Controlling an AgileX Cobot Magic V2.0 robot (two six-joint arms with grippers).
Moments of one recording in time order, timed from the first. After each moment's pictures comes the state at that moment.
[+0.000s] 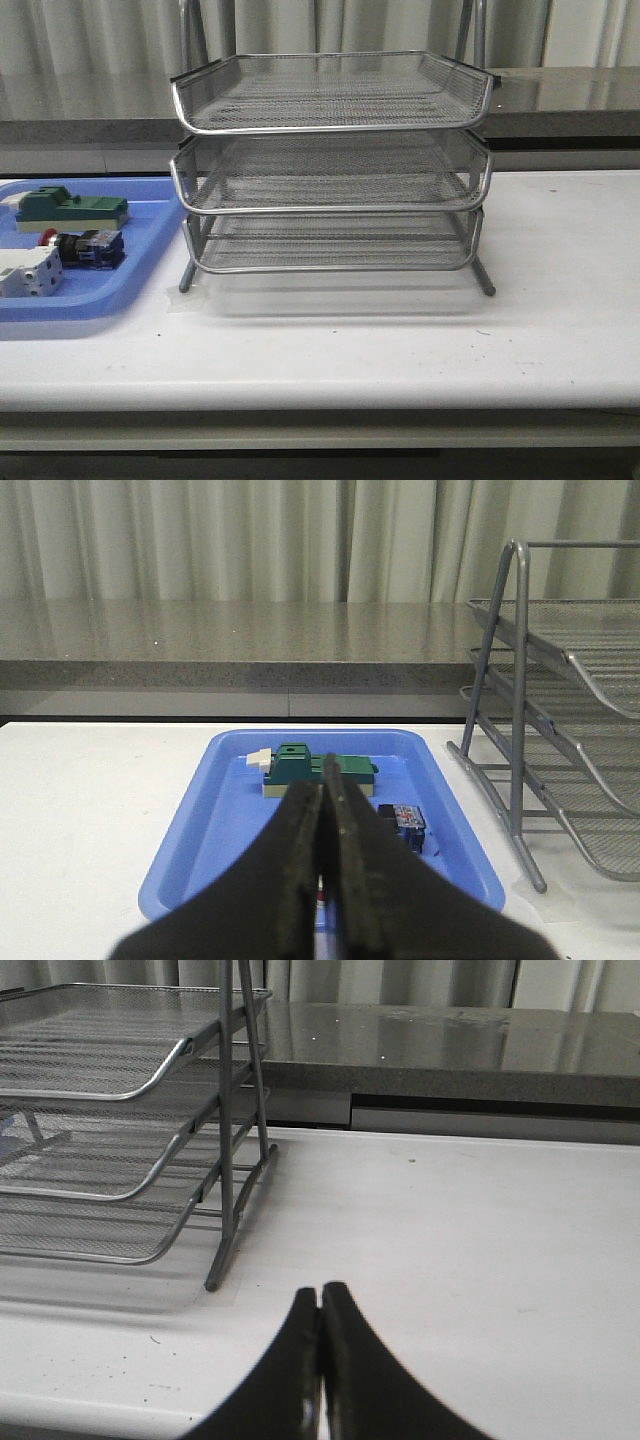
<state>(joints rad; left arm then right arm) -0.02 -0.01 0.00 0.09 0.04 -0.13 0.07 -0.01 0.03 0.00 0.11 -0.02</state>
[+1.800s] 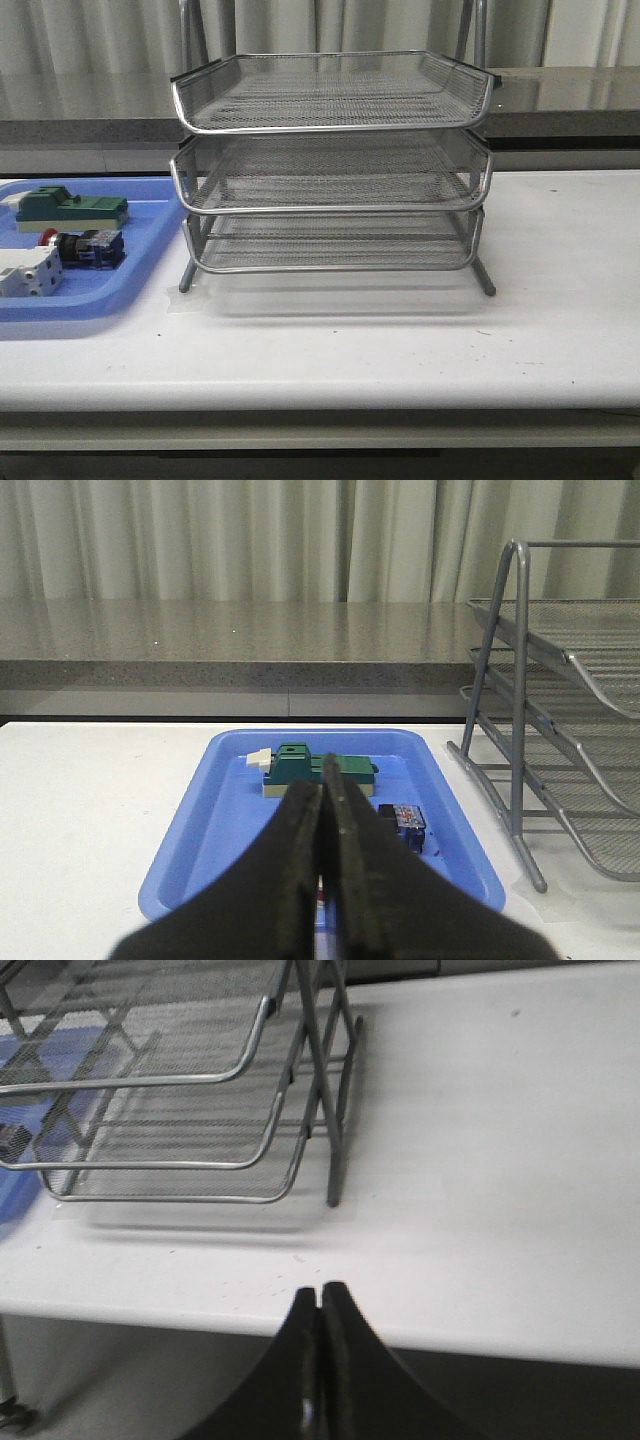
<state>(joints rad) -0.02 -0.01 0.00 0.09 0.04 -0.13 0.07 0.49 -0.57 0.25 0.65 -0.02</state>
